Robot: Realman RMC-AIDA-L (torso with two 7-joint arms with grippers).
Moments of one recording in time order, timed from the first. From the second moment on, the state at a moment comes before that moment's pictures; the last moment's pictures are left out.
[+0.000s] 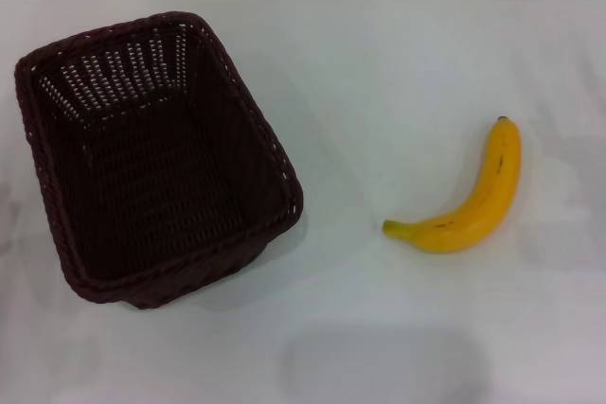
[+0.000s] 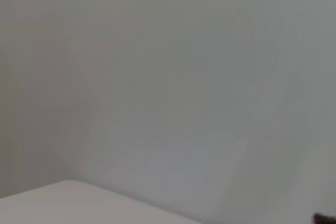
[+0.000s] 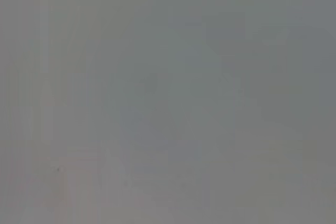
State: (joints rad) left arm -0.22 -2.08 0.18 -0.17 -2.04 -1.43 2.76; right arm 0.45 2.02 -0.54 0.08 2.34 1.32 -2.87
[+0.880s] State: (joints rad) left arm -0.21 -2.08 0.20 -0.10 -2.03 -1.36 2.59; right arm 0.44 2.02 -0.54 0.08 2.34 1.32 -2.87
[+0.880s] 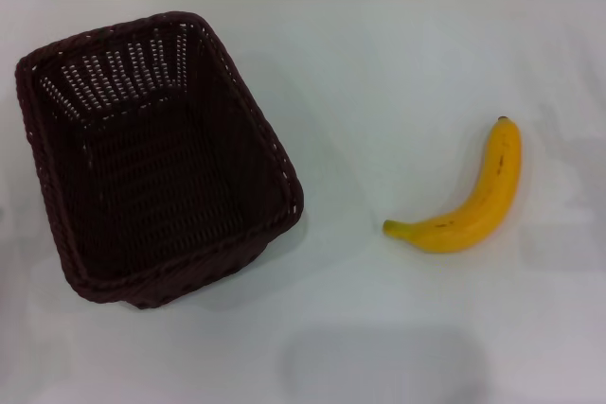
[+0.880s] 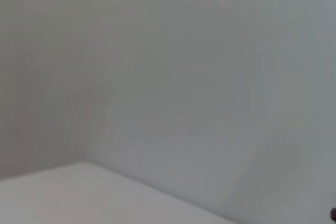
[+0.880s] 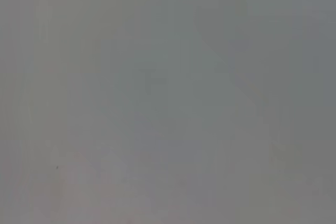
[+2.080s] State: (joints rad) left arm -0.80 -1.64 0.68 0.59 -1.01 -1.35 1.31; right arm 0.48 2.03 -0.55 0.10 2.33 1.32 -2.83
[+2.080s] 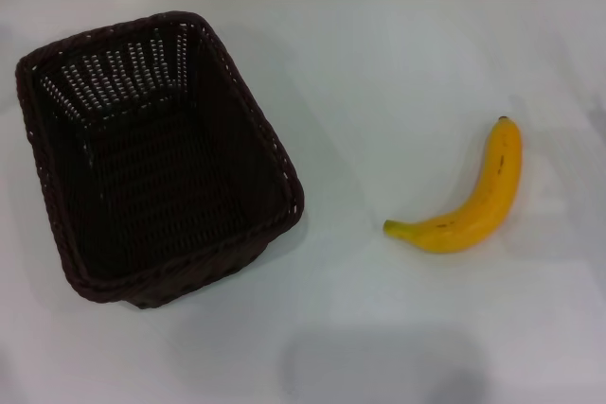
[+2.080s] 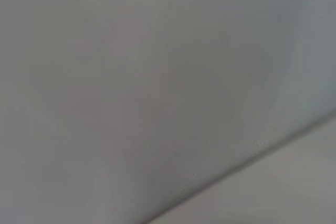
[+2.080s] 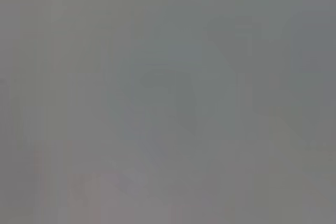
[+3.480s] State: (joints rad) left arm -0.95 -1.88 0.78 0.38 -0.55 -0.92 1.60; right arm 0.51 2.03 -0.55 0.15 2.33 1.34 -2.83
